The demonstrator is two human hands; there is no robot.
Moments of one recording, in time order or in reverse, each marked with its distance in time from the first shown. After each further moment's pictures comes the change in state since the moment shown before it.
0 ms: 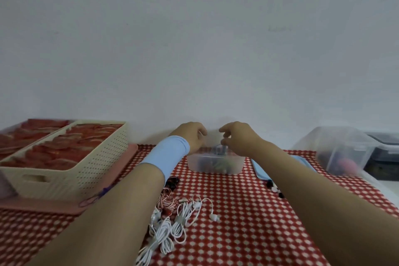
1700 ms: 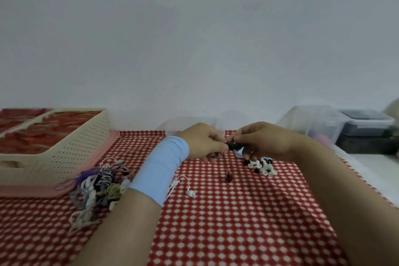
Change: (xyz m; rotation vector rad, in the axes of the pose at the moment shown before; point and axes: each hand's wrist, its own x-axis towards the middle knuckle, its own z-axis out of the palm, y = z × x) left_hand -0.068 0.076 0.028 -0.229 -0.311 0.135; right_hand -0.102 0.065 -0.047 0.764 -0.388 0.160
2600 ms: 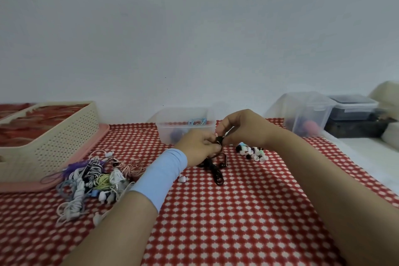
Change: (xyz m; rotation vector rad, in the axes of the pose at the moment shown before) left_hand 0.008 -0.029 0.052 -0.117 0.113 0.013; right_hand 0.008 0.013 0.013 -0.345 0.219 -0.227
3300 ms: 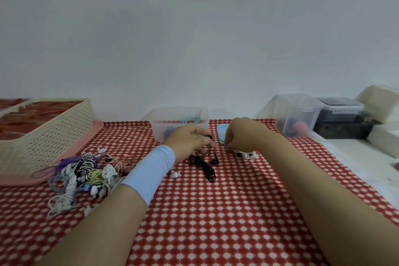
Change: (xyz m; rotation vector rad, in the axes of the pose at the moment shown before) left_hand 0.000 -0.005 -0.001 -0.256 0.067 -0.027; right_hand 0.011 0.015 0.004 -0.706 -0.043 0.208
